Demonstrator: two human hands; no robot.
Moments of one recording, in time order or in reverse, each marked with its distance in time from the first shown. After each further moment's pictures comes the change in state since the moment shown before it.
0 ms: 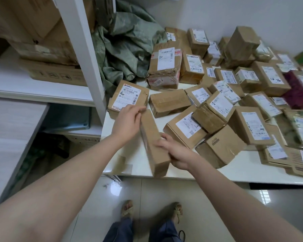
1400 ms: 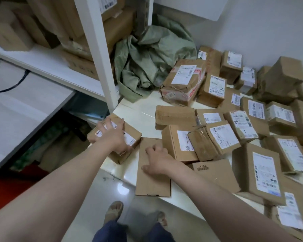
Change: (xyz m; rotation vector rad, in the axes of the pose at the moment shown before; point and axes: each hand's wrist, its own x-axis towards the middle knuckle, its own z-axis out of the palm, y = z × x) left_hand -0.023 0.031 0.021 0.391 -0.356 -0.898; right_hand 0.025 -0.028 -0.041 -1.591 -0.210 -0.201
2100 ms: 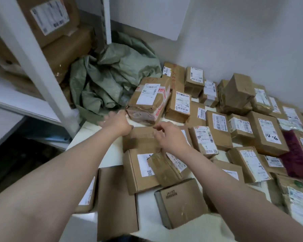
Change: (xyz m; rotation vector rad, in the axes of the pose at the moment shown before) left_hand 0.057 0.166 -0.073 -0.085 0.156 0.114; right_hand 0.004 0.120 -0.136 0.369 0.655 0.013
